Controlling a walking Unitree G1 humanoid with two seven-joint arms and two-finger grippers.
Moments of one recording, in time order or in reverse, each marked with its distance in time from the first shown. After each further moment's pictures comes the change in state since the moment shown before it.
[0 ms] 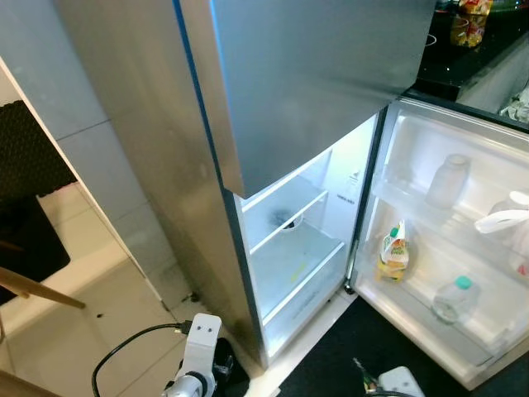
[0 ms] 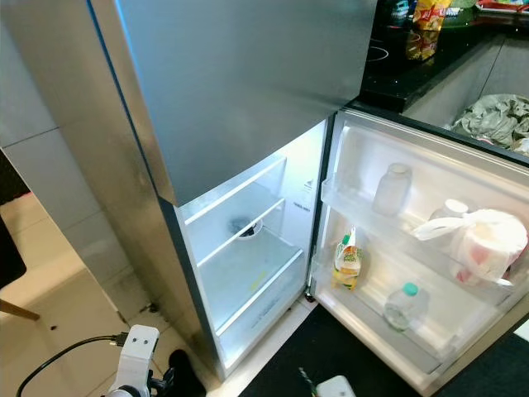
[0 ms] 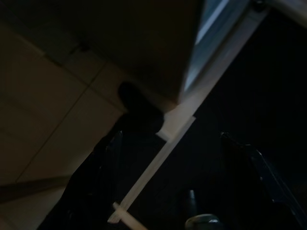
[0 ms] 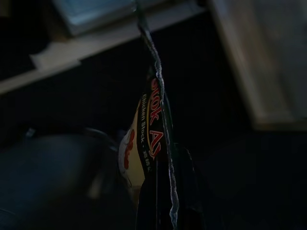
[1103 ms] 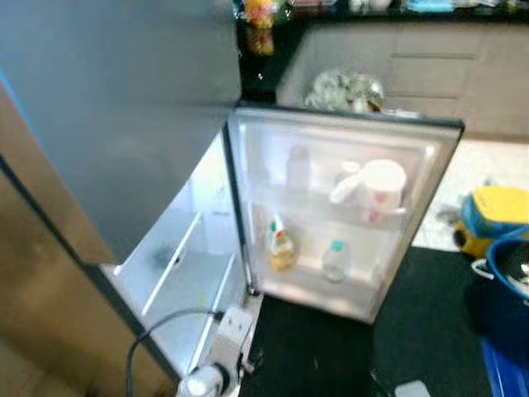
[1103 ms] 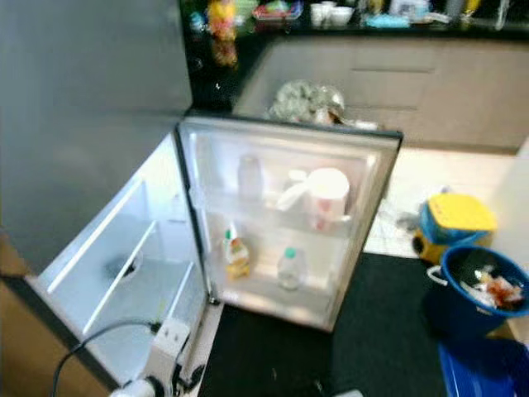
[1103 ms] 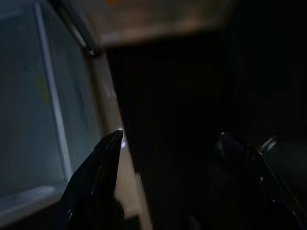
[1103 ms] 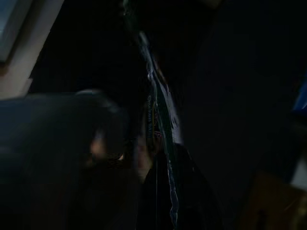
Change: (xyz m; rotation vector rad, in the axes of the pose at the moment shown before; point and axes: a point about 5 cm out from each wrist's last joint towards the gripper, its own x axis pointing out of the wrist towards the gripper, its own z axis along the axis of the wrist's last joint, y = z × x) left arm 0.006 -0.031 0.011 0.171 -0.050 -0.252; right arm -0.008 0.017 -0.031 0.149 0.073 -0.012
